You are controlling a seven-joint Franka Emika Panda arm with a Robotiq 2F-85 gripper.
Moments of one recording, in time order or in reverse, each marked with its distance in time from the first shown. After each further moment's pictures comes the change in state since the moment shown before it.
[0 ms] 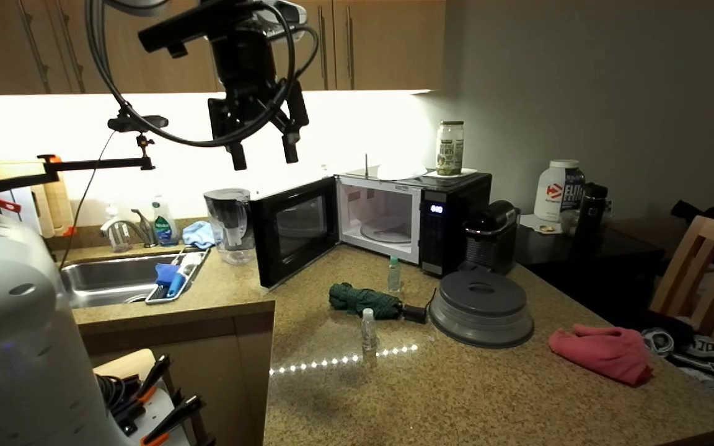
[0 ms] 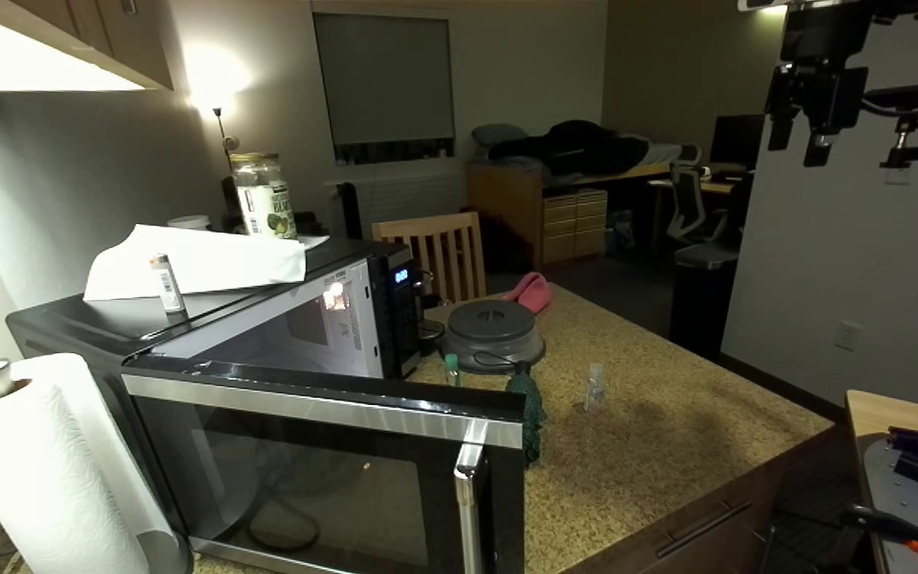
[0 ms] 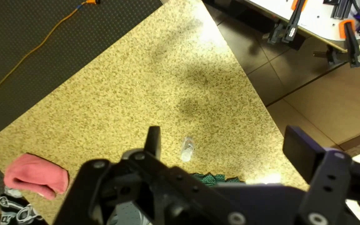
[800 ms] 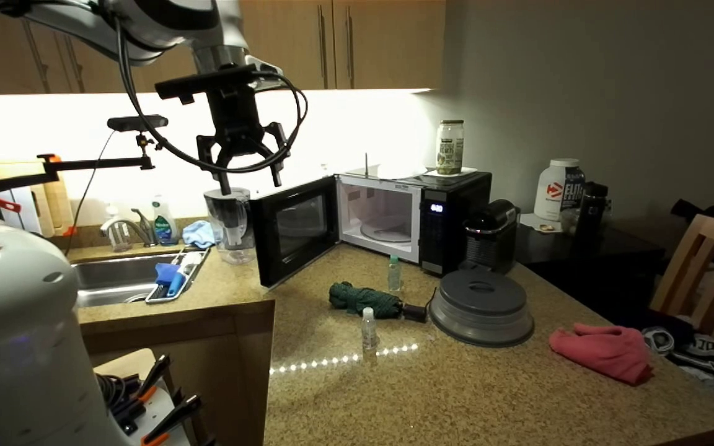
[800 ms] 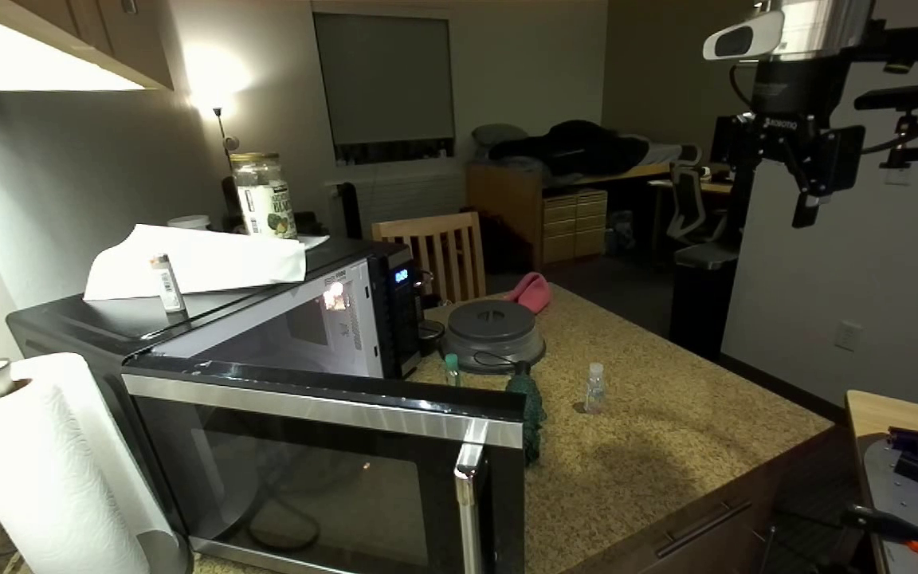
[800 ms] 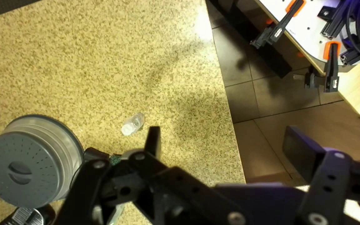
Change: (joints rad) arm 0.184 0.060 0.082 -0.101 0.032 0.116 -0.062
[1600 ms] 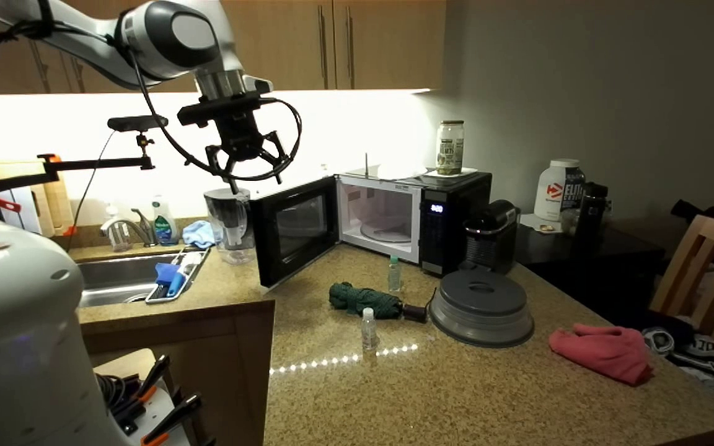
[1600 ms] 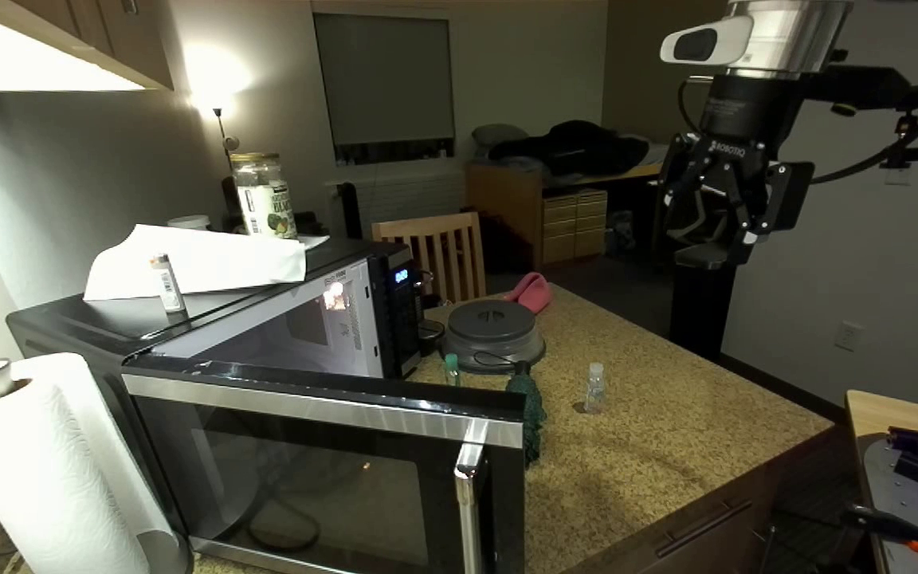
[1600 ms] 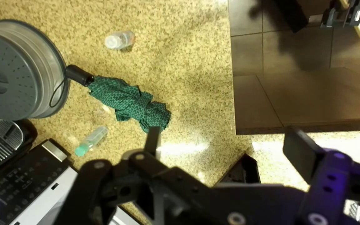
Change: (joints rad) arm 0.045 0.125 0.110 -0.008 0.098 0.296 0.006
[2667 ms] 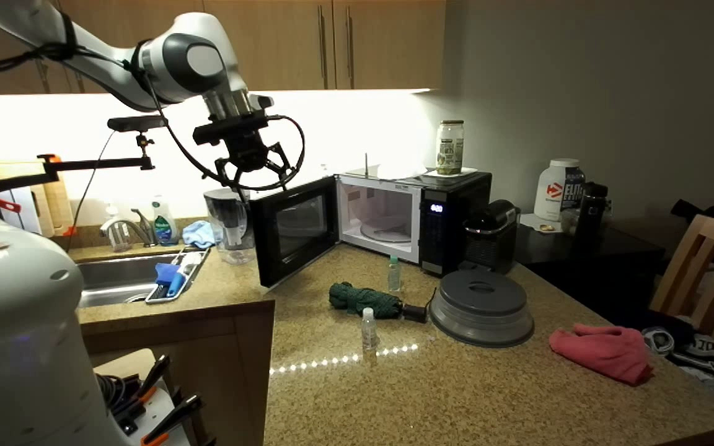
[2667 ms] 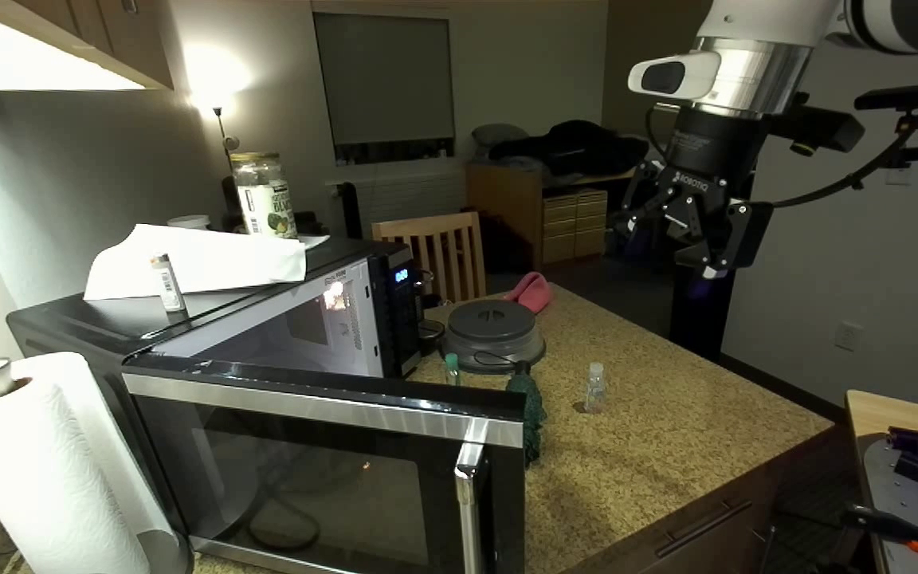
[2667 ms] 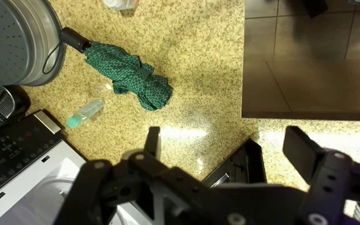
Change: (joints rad) arm -0.004 0.104 0.051 -0.007 -0.001 0.167 0.001
